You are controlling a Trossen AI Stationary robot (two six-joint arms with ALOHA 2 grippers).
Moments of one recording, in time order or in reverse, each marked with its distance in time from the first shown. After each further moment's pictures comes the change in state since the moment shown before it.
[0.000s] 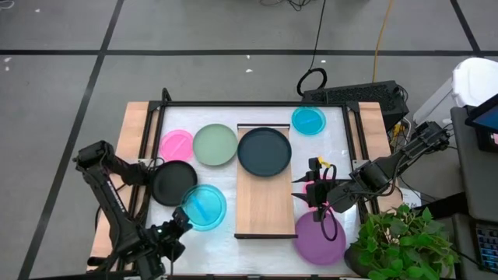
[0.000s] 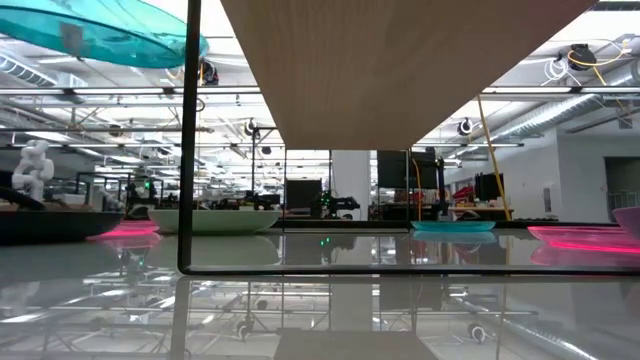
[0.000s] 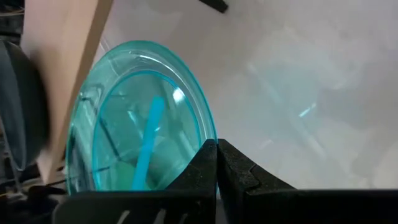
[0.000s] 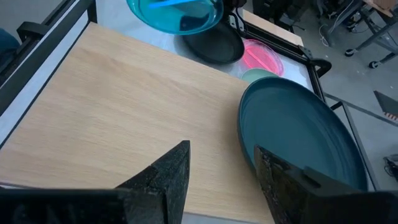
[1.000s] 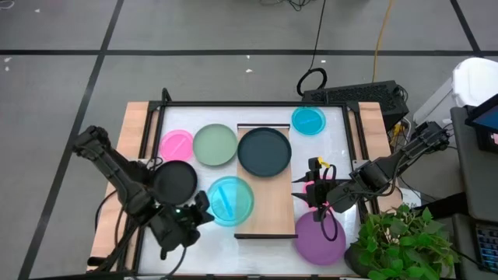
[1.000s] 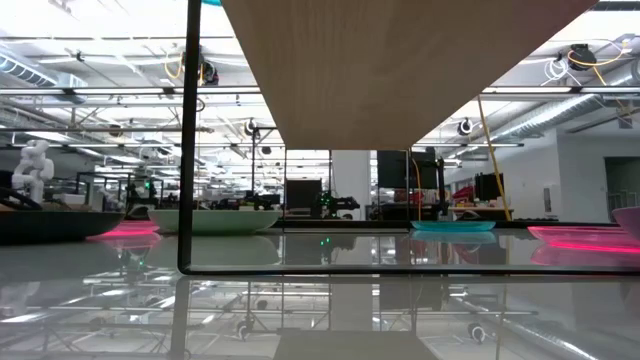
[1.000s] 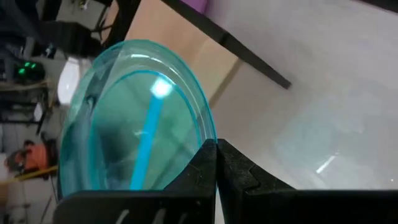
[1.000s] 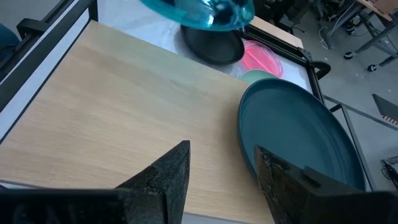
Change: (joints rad) left arm 0.286 -0.191 0.001 0.390 0.154 0.618; right arm 0.000 0.000 0.000 0.001 0.000 -0.017
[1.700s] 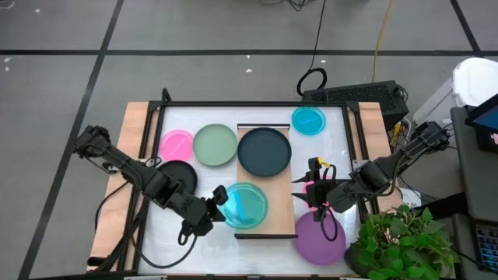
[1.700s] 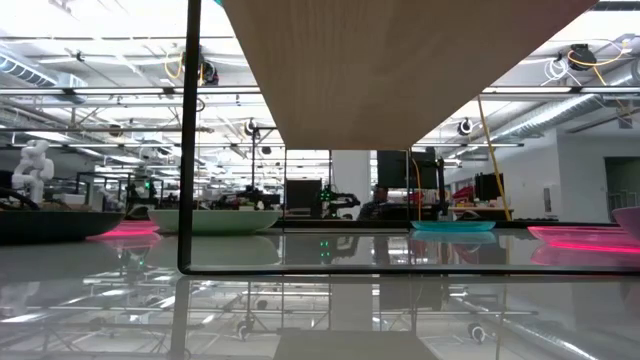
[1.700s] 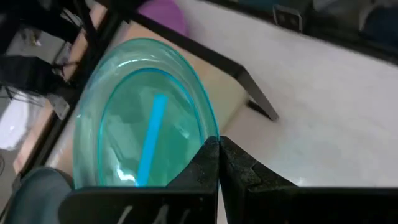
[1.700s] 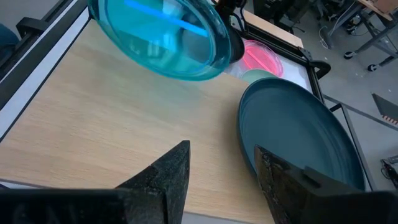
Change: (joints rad) left arm 0.218 0.007 -0.006 0.154 0.391 0.177; right arm 0.000 0.000 0.000 -0.003 0.000 0.000
